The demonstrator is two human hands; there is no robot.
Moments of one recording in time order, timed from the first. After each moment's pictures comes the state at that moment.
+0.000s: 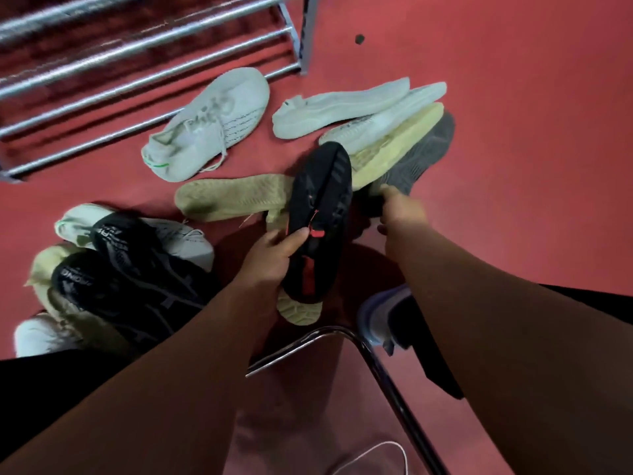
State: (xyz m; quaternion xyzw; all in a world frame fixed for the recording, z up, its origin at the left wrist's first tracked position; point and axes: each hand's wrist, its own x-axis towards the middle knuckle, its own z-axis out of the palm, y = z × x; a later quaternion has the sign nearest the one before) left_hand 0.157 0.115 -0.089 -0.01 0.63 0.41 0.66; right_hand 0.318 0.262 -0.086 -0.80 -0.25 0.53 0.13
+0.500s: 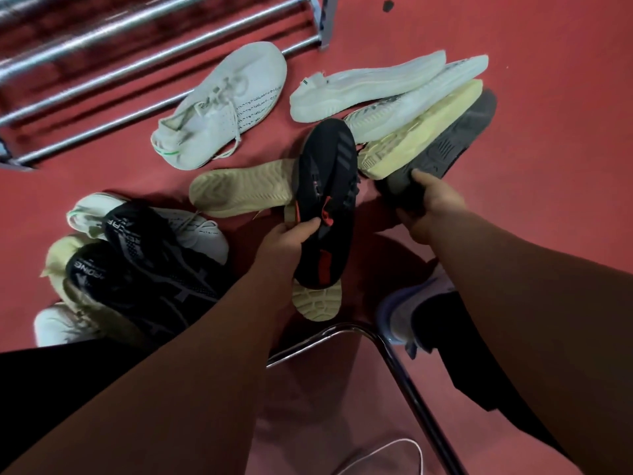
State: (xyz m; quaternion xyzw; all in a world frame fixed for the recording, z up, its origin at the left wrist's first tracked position) left_hand 0.150 0.115 -0.119 -0.11 0.61 0.41 0.67; right_hand 0.336 0.284 -0.135 -0.80 -0.08 0.58 0.17
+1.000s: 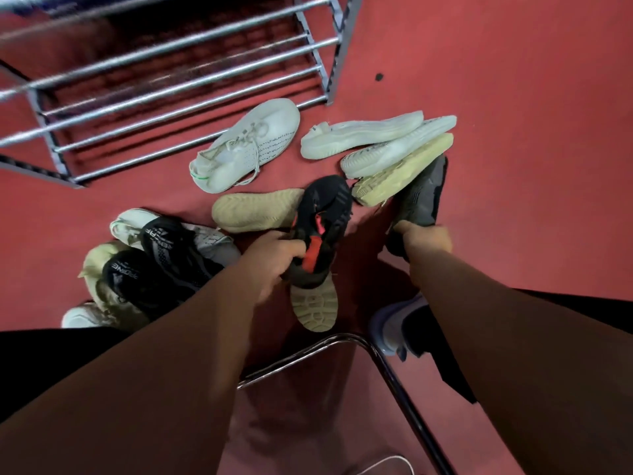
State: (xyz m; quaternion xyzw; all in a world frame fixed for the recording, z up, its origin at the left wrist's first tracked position) left_hand 0.107 0.116 -0.063 0.04 0.69 0.29 0.66; right_hand 0.327 0.241 -0.054 -0.84 -0.29 0.44 0.11
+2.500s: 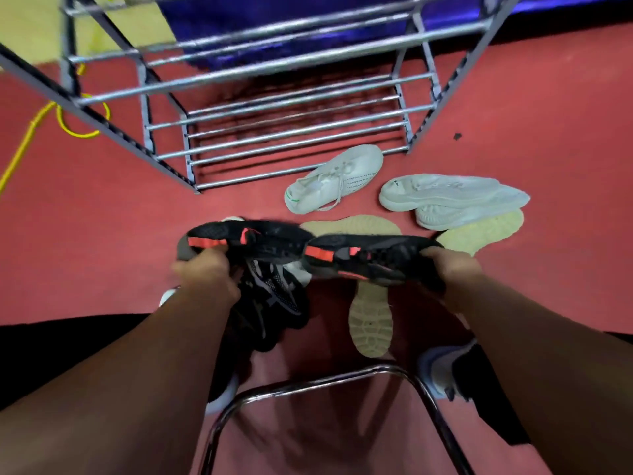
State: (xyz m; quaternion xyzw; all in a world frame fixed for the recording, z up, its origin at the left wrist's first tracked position) left_hand -0.044 0.018 0.000 -0.37 0.70 0.54 0.28; right_hand 0.252 0.225 -0.015 -0.76 -0.31 0.58 0.02
